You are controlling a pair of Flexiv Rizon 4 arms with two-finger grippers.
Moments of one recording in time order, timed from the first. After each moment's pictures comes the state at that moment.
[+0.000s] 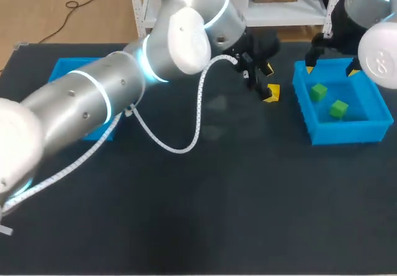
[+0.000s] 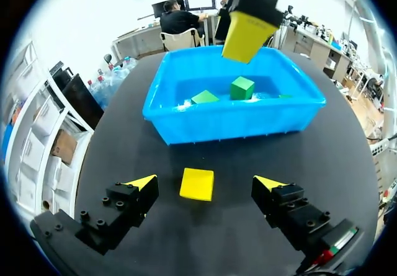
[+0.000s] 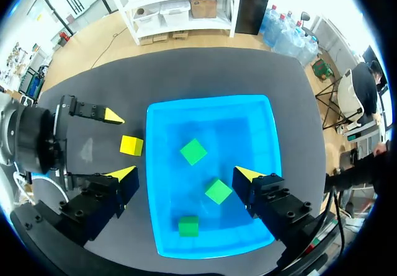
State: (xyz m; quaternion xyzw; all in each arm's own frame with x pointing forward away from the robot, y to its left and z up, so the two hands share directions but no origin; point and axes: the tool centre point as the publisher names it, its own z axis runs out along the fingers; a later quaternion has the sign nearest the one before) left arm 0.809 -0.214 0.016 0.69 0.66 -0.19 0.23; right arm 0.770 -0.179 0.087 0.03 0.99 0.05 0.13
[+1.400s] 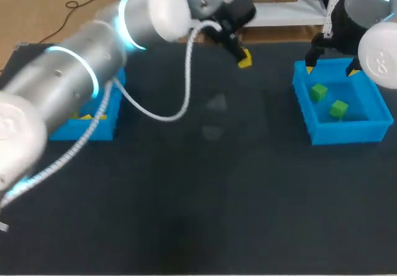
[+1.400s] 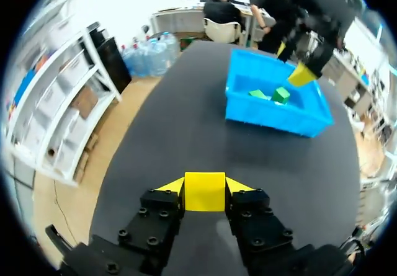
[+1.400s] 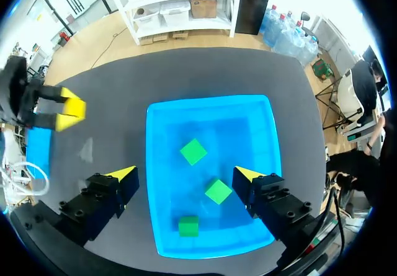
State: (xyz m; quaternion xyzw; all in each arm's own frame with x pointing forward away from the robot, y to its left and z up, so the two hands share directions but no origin) left arm 0.864 -0.130 0.075 0.58 0.77 -0.17 0.20; right arm 0.770 -0.179 0.087 0.03 0.99 0.05 0.13
